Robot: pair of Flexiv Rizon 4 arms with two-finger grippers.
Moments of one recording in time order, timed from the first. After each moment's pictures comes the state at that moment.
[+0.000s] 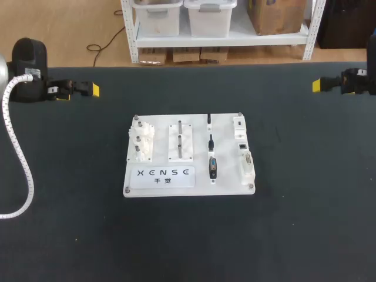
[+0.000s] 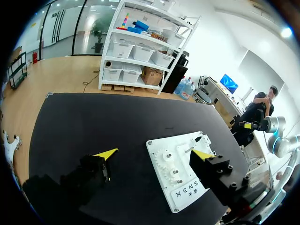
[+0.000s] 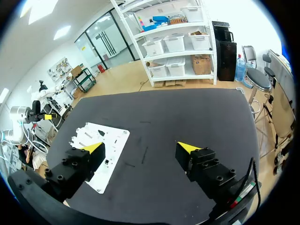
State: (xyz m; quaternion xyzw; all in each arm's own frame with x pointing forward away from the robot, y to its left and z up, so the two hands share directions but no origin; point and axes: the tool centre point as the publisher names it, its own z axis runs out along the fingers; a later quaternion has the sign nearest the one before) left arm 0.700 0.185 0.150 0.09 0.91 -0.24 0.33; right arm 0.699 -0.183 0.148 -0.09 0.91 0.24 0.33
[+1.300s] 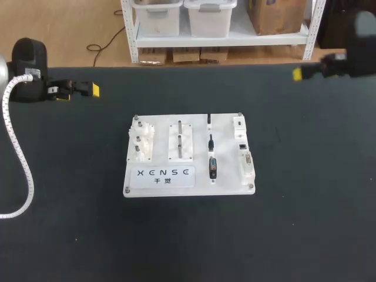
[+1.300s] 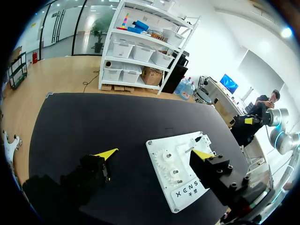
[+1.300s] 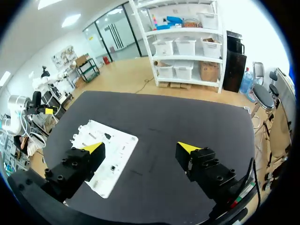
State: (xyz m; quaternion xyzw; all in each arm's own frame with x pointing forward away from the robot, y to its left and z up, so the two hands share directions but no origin) left arm 0.700 0.185 0.150 0.09 0.91 -0.24 0.33; right arm 0.723 -0.132 0.175 -0.15 0.91 0.21 0.32
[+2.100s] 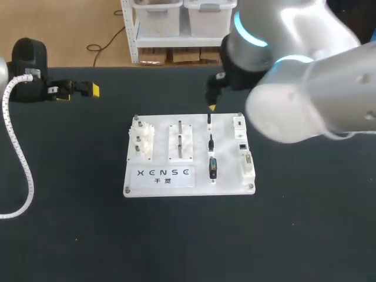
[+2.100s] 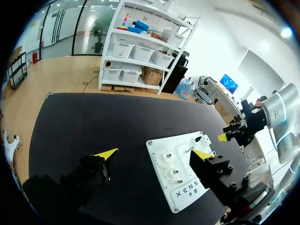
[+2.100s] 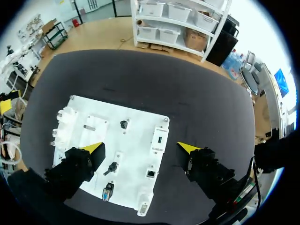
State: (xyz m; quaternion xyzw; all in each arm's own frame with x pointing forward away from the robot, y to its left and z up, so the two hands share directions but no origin) left arm 0.700 0.185 0.150 0.09 0.91 -0.24 0.33; right arm 0.717 0.022 0.087 -0.10 0.98 0.02 0.16
